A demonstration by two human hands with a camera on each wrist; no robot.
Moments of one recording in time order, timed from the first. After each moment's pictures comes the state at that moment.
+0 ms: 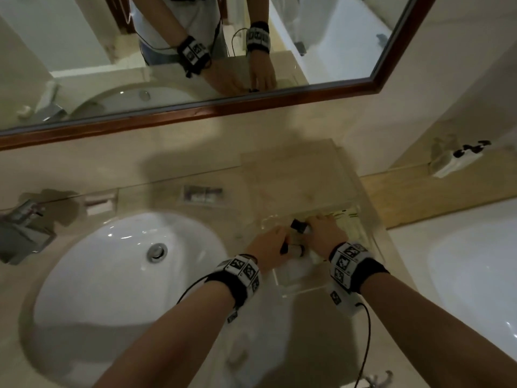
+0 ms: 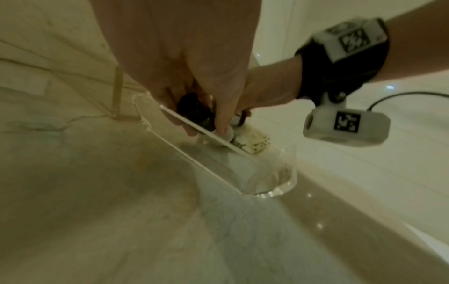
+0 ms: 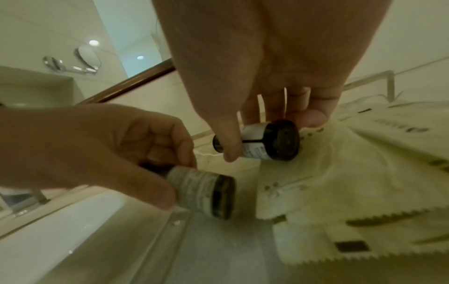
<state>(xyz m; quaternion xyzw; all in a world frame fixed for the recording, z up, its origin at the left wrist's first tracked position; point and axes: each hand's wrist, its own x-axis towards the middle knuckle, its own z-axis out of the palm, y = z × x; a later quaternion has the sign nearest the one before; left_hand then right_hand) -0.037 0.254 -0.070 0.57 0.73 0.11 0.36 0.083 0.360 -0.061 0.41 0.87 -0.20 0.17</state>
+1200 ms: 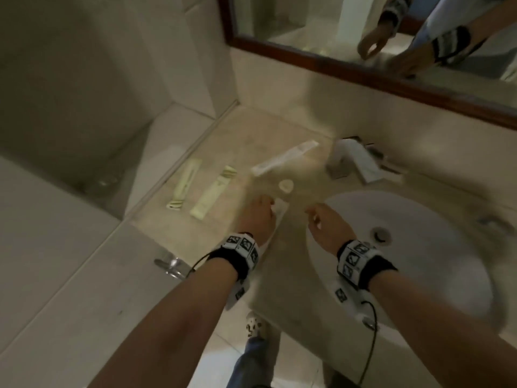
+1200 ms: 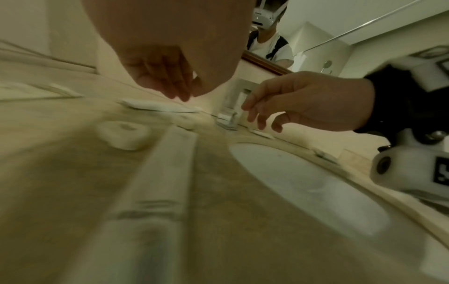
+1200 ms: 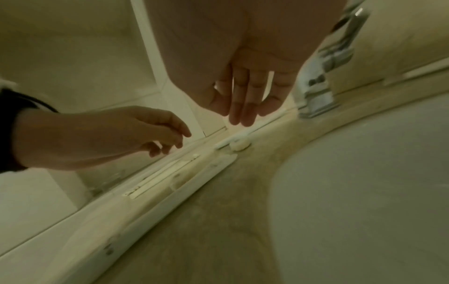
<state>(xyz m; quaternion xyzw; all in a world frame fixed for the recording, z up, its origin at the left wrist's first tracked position) -0.317 -0.254 -0.048 0.12 0.95 0.23 0.16 -0.262 -0.082 -0.050 0.07 0.93 -0.33 0.11</state>
